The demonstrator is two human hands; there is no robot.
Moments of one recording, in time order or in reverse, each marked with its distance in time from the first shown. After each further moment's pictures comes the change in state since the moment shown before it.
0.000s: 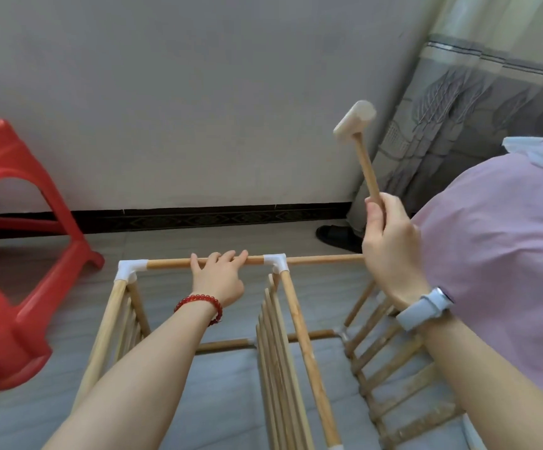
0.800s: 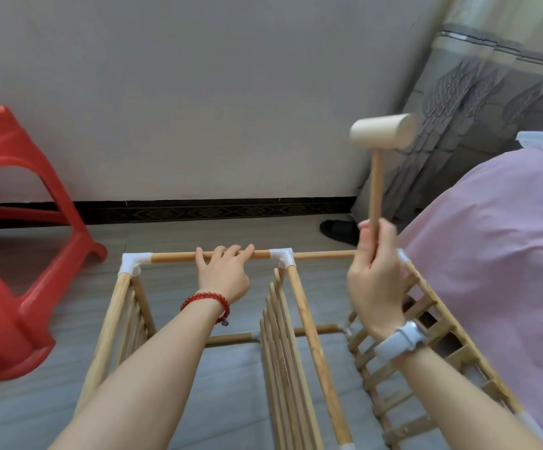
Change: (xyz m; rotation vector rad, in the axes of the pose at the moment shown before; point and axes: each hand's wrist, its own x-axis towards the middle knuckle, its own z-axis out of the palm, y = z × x) left_hand -0.001 -0.003 0.009 -0.070 0.080 -0.005; right_hand -0.047 -0.003 0.025 0.042 -0.129 -0.005
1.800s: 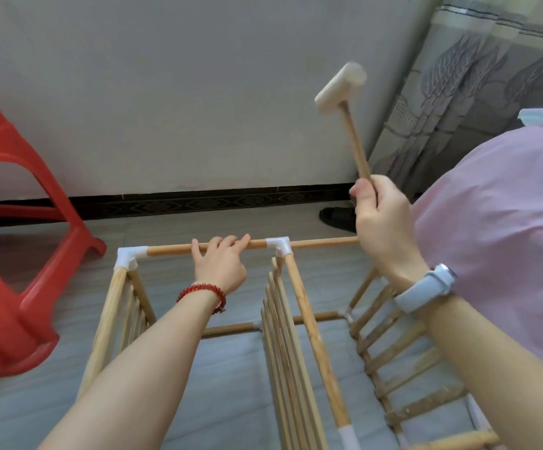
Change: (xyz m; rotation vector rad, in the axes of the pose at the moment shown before) left_hand 0.000 0.000 -0.003 -0.019 -0.016 -0.011; right_hand 0.044 -0.019 -0.020 0.104 -0.021 0.062
